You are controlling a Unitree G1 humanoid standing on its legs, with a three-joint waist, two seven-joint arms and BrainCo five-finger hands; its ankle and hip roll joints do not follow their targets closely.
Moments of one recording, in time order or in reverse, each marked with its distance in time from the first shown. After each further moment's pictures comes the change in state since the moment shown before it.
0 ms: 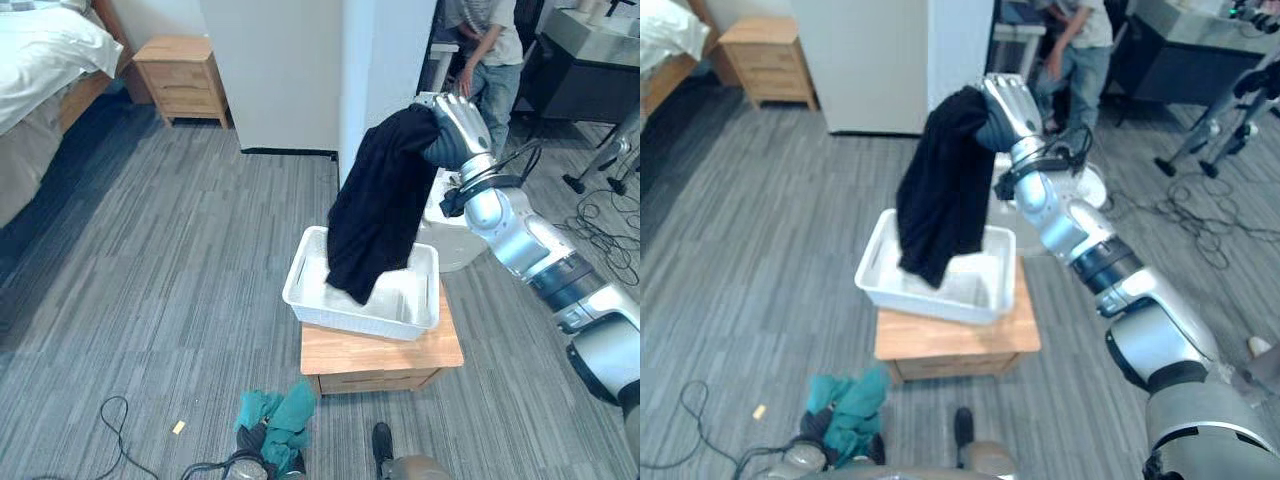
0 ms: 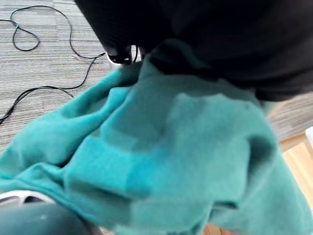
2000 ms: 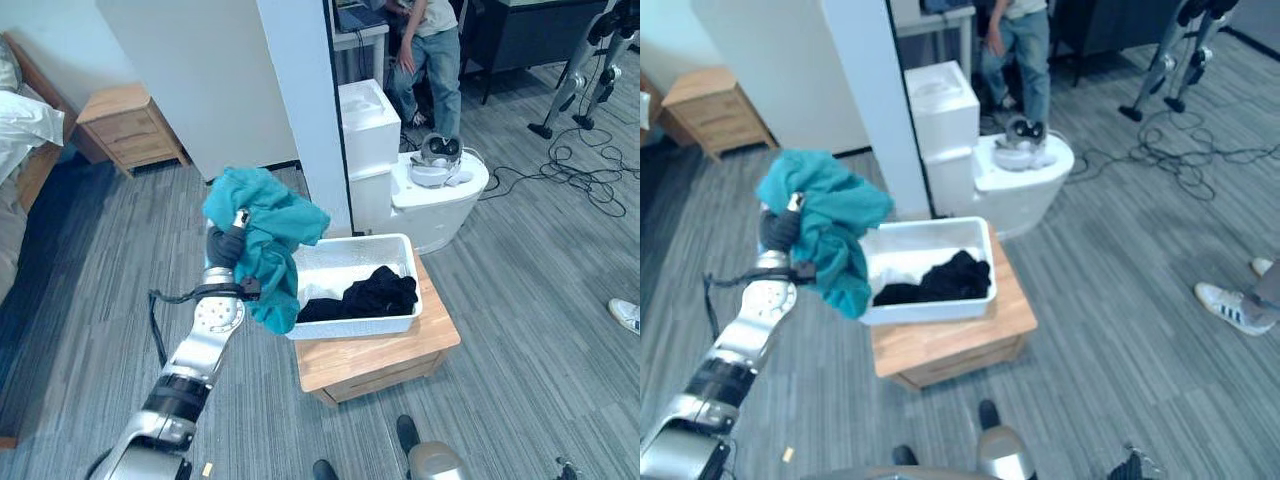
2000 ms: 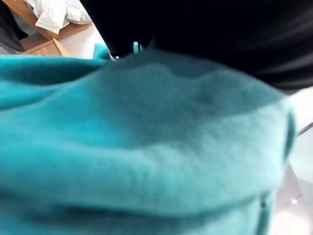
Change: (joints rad) left arm -0.373 0.323 0.047 -0.728 -0.063 -0.148 0.040; right arm 1.103 0.175 -0.447 0.718 -0.019 0.052 0.018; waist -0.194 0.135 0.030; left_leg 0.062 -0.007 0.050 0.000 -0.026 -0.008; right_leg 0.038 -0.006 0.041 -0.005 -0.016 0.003
